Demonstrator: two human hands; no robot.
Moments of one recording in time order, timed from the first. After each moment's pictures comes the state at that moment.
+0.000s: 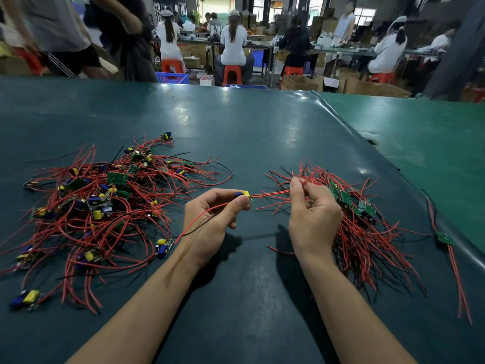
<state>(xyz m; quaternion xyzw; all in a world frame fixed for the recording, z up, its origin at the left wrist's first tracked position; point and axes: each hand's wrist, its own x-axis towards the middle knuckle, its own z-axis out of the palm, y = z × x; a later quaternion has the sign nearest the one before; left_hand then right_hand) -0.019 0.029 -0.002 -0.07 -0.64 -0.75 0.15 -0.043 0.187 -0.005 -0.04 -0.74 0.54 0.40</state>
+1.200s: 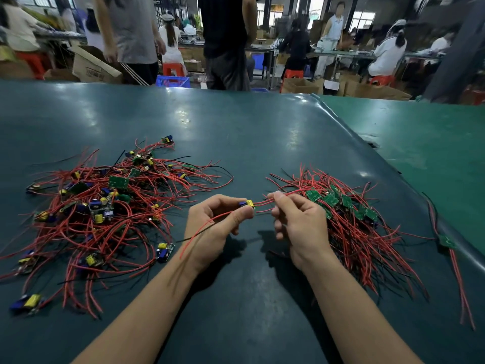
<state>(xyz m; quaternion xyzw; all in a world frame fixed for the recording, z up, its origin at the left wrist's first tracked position) -0.019 0.028 -0.003 -0.07 -0.66 -0.74 0.12 -0.037 0.179 0.005 -0.04 -0.61 0.79 0.06</state>
